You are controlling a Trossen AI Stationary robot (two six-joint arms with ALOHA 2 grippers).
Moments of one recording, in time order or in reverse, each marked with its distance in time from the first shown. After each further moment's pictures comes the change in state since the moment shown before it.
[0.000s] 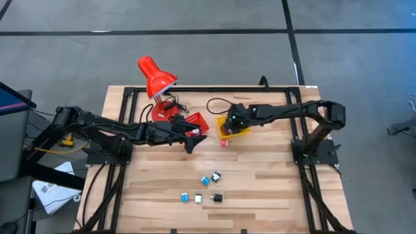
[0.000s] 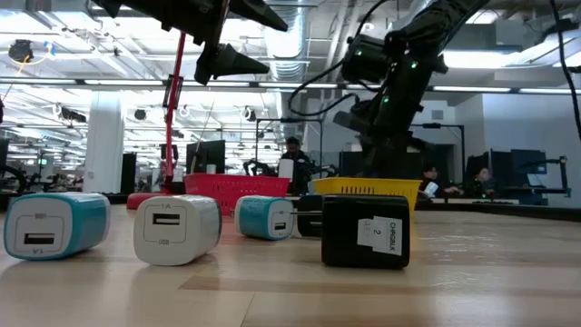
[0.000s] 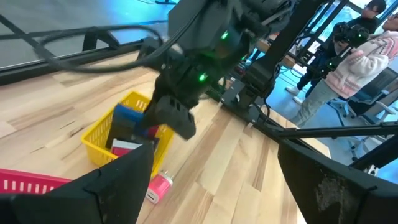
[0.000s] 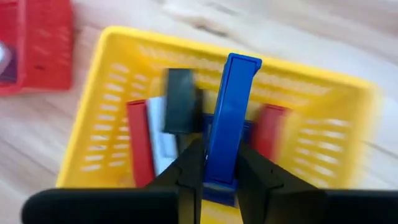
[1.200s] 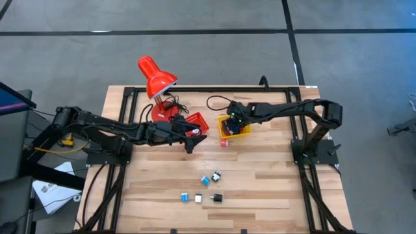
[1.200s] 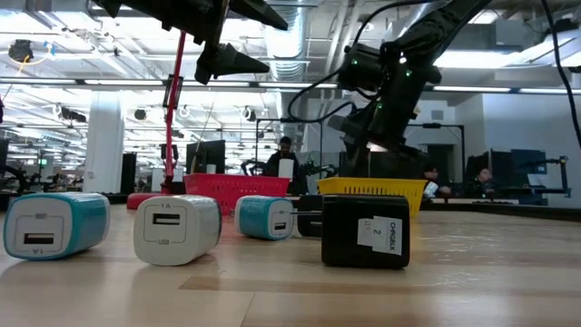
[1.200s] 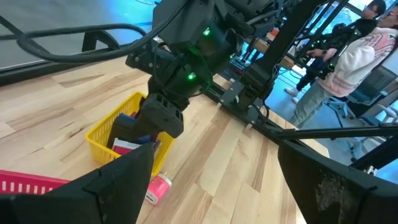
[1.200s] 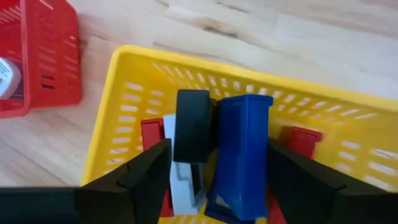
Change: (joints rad) left arm 0.000 0.000 0.000 0.006 0.000 0.000; right arm -0.035 0.036 0.000 0.062 -0.082 0.034
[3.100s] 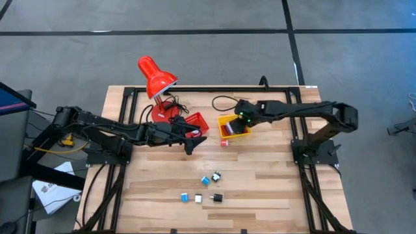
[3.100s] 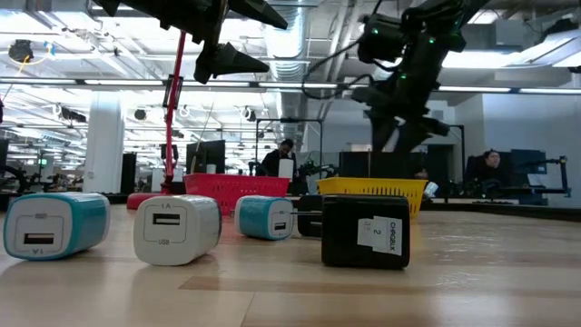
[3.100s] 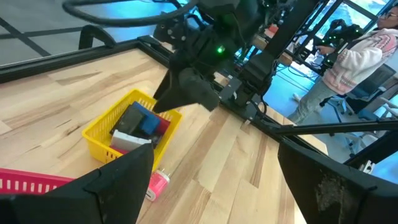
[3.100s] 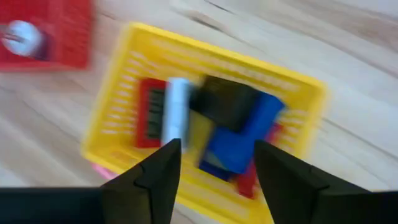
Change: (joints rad) left arm -0.015 0.000 0.000 -0.007 0.000 0.004; right arm 0.022 -0.183 0.001 -0.205 0.032 -0.089
